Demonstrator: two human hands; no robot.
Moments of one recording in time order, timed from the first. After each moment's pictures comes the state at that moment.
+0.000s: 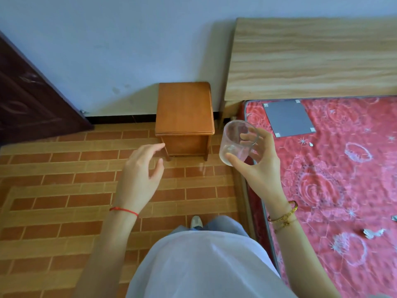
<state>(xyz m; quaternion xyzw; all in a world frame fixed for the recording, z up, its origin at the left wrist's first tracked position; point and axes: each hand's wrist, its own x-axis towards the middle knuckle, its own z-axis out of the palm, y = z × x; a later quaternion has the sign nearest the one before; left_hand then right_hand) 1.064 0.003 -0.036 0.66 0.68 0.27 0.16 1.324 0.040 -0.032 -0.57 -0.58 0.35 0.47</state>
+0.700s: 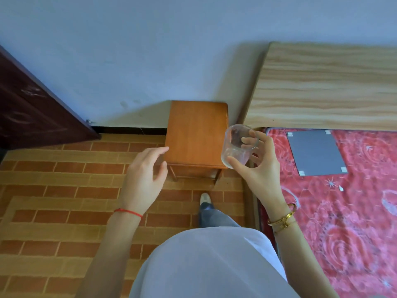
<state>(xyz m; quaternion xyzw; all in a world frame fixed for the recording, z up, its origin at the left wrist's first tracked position) 1.014 0.217 -0.055 0.63 0.71 0.26 0.16 1.265 0.274 -0.051 -0.57 -0.59 0.36 0.43</state>
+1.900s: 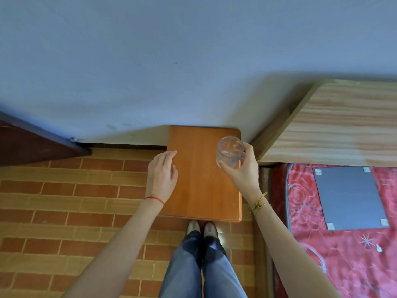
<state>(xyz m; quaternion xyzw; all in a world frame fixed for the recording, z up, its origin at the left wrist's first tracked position) 0.949 0.571 -0.259 0.62 0.75 0.18 0.15 1.181 0.628 -0.226 -0.64 -0.56 0.40 0.32</state>
